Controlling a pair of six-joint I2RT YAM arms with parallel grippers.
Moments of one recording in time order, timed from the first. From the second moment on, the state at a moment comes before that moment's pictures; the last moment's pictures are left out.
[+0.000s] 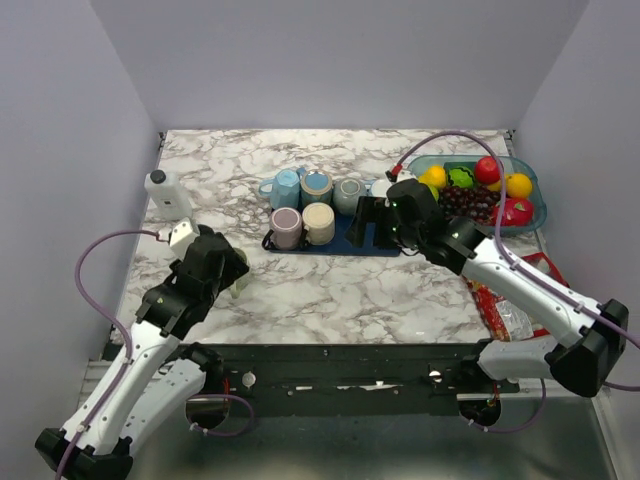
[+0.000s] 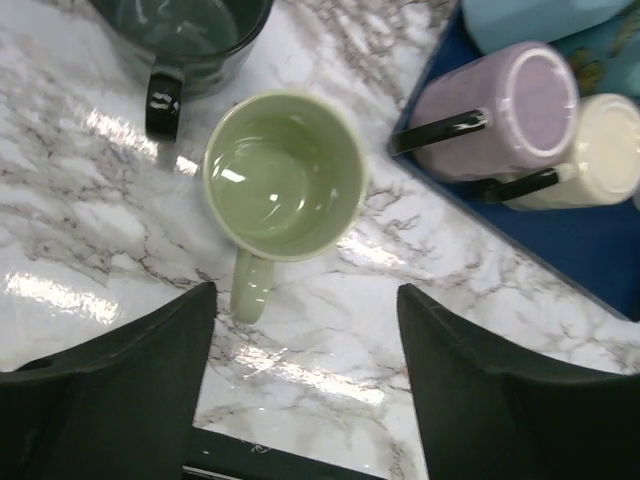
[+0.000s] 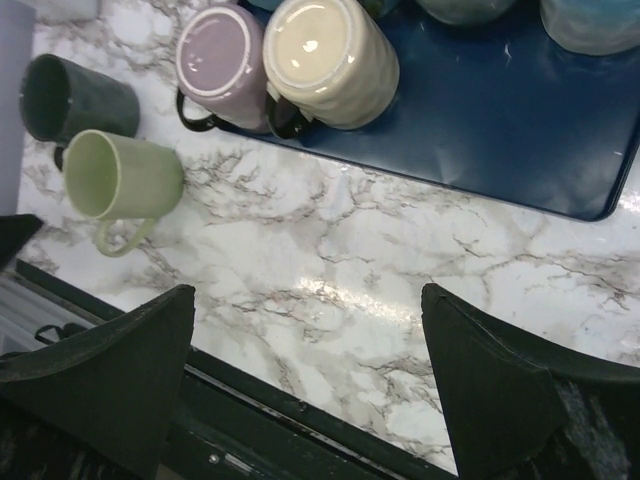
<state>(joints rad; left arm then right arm) -0.46 0.66 0.69 -0.83 -0.44 -0.91 0.77 1.23 1.17 -0.57 0.12 0.63</state>
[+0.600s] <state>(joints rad) -0.46 0.83 0.89 -0.60 -0.18 -0.61 0.83 1.81 1.53 -0.53 0.39 0.80</state>
